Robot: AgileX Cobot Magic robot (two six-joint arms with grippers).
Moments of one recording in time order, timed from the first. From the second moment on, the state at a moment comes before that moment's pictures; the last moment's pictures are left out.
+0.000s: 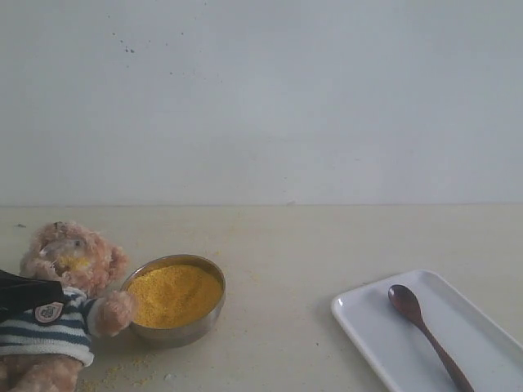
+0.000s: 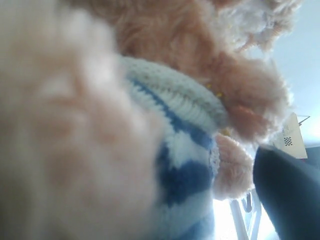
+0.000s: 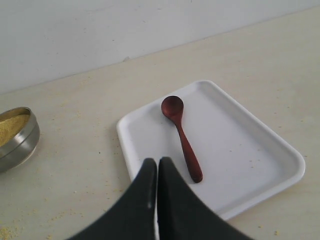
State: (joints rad) left arm 0.44 1.97 -0.64 -1.73 1.11 1.63; right arm 0.15 0.02 0.00 0.23 0.33 0.11
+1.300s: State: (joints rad) left arm 0.45 1.68 -0.66 -1.35 0.73 1.53; right arm 0.15 0.02 0.00 0.24 0.33 0.11
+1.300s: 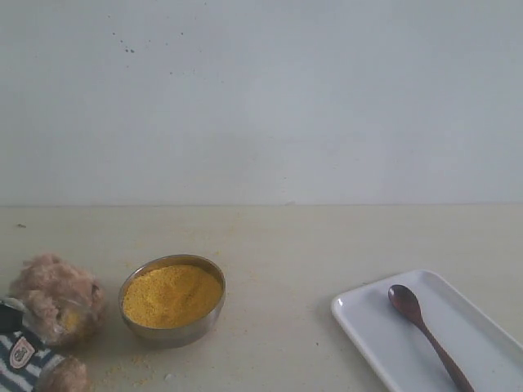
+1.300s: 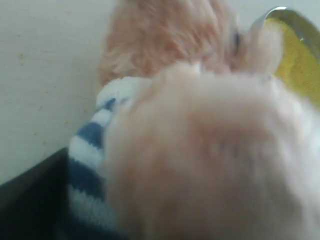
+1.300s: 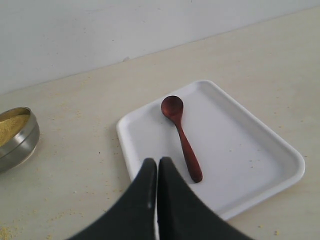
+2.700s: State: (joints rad) left arm 0.38 0.82 -0.82 -1.16 0.36 1.22; right arm 0.15 0.02 0.00 0.24 0.33 0.12
